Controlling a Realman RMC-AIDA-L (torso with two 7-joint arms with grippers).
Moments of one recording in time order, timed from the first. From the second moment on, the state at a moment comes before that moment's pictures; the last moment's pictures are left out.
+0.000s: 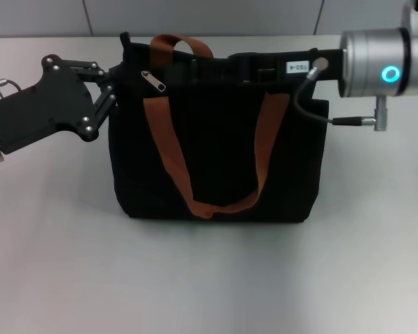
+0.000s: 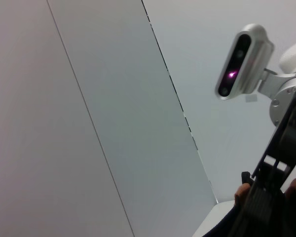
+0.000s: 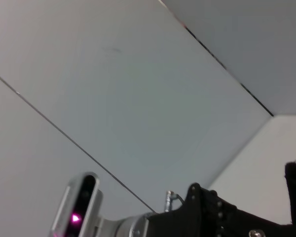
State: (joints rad) left arm -0.50 -2.06 0.58 0.55 1.73 1.62 -0.66; right arm 0.82 2.07 -0.98 -0.59 -1.68 -1.53 2.08
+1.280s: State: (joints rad) left arm -0.55 -2.03 0.63 0.56 1.74 1.61 -0.85; right arm 0.97 2.06 -1.06 -0.65 -1.88 -1.39 2.30
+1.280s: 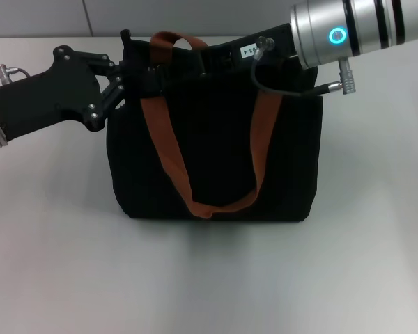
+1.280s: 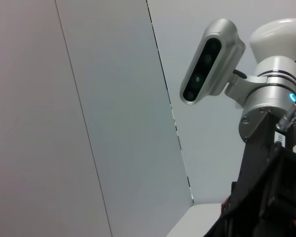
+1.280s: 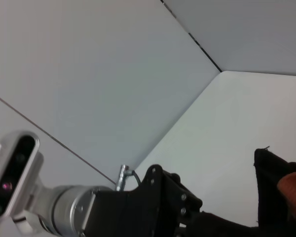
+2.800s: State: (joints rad) left arm -0.59 -2.02 0.63 0.57 1.74 1.62 -0.98; right arm 0.97 2.08 -1.12 -0.71 -1.90 -1.34 2.29
